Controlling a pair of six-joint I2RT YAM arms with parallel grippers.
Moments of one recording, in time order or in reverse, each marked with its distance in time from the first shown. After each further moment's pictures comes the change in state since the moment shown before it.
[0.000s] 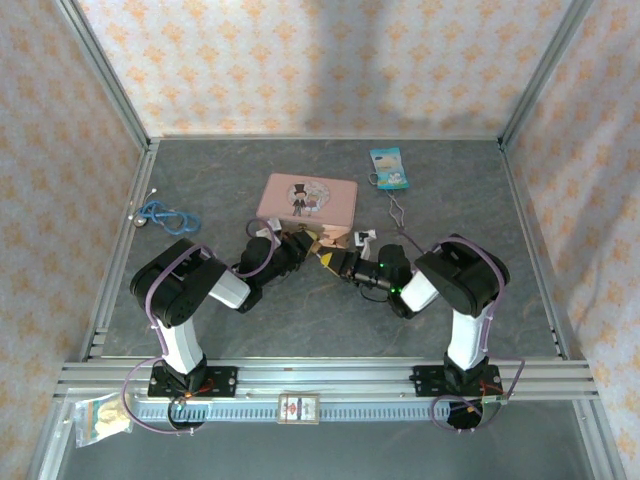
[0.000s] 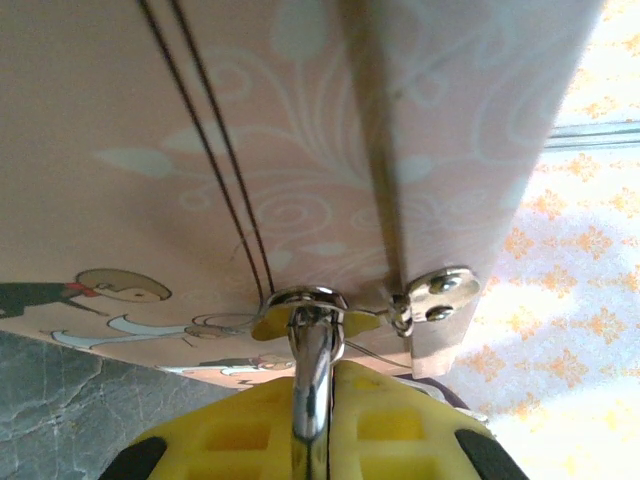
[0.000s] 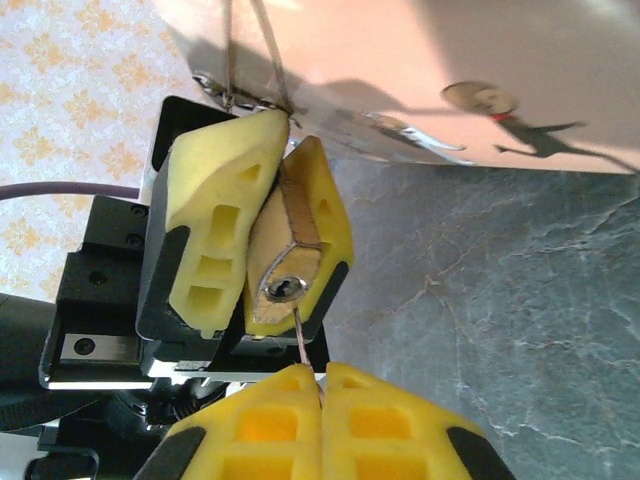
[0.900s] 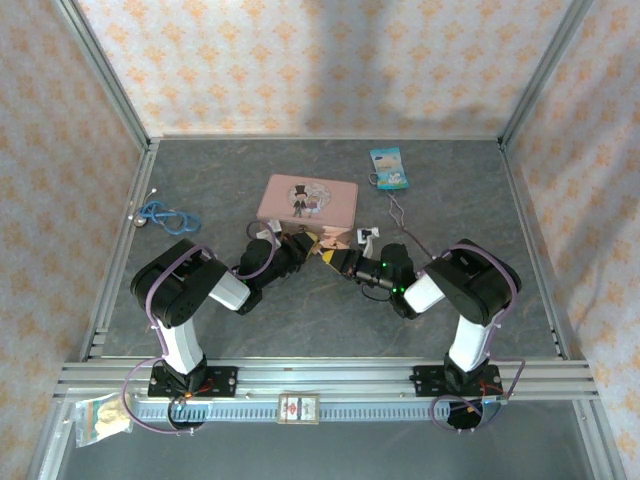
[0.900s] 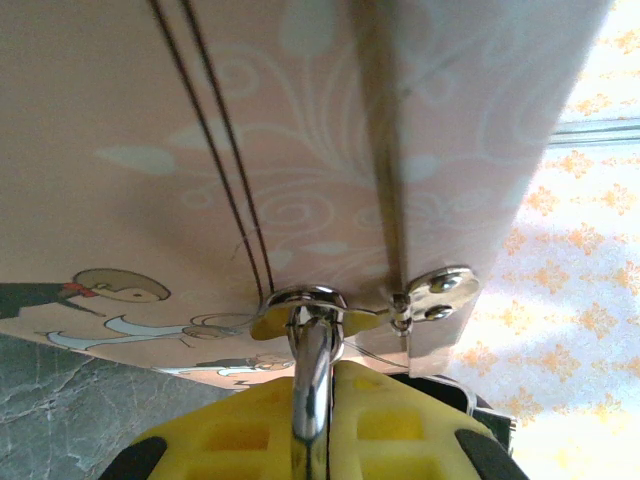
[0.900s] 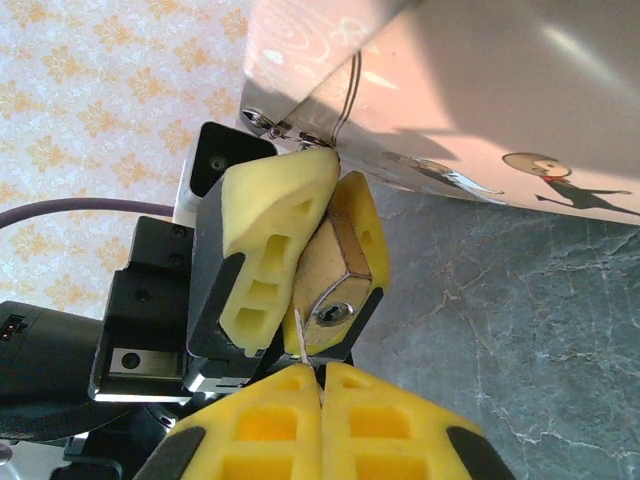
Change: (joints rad) left arm -0.007 0.000 -0.014 0.025 -0.004 -0.010; right arm 0.001 -0.084 -0.018 -0.053 0.038 -0.021
